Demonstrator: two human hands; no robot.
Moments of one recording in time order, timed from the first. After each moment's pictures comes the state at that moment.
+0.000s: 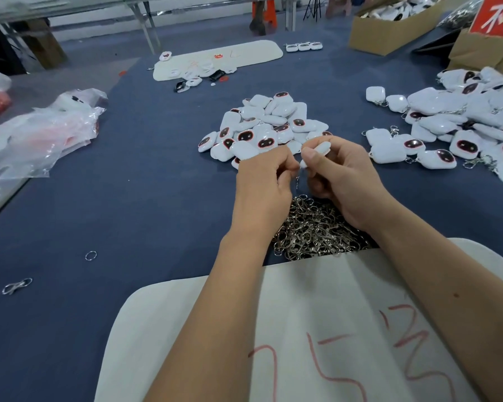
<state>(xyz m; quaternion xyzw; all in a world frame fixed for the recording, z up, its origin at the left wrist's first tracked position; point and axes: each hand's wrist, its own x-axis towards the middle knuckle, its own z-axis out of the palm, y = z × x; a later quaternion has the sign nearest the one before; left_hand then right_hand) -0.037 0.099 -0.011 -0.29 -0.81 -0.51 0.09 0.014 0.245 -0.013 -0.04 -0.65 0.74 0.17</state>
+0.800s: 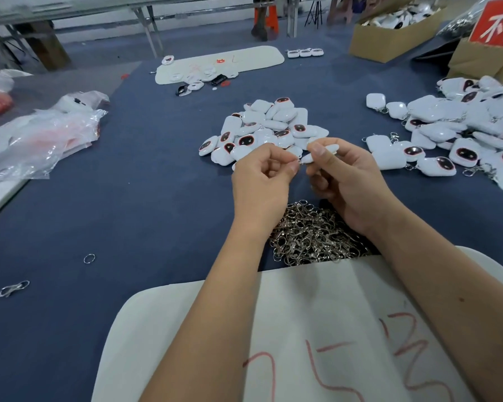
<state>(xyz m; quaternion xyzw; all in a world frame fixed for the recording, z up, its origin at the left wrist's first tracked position) -0.036 0.107 -0.003 -0.17 -0.72 -0.67 0.00 0.015 0.249 -0.012 -0.04 -0.60 0.78 0.17</state>
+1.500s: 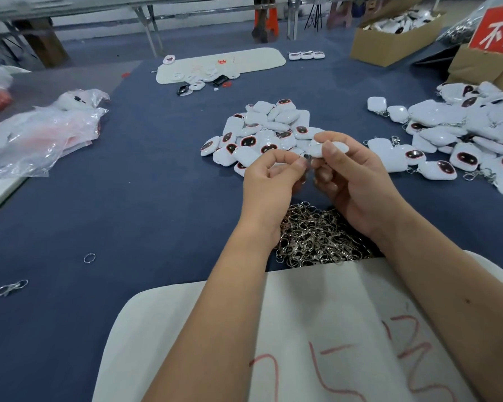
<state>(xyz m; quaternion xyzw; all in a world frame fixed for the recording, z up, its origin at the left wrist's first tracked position) -0.026 0.112 0.003 -0.10 -0.62 -0.77 -0.15 0.017 0.251 -0.009 0.00 -0.53 0.83 0.16</state>
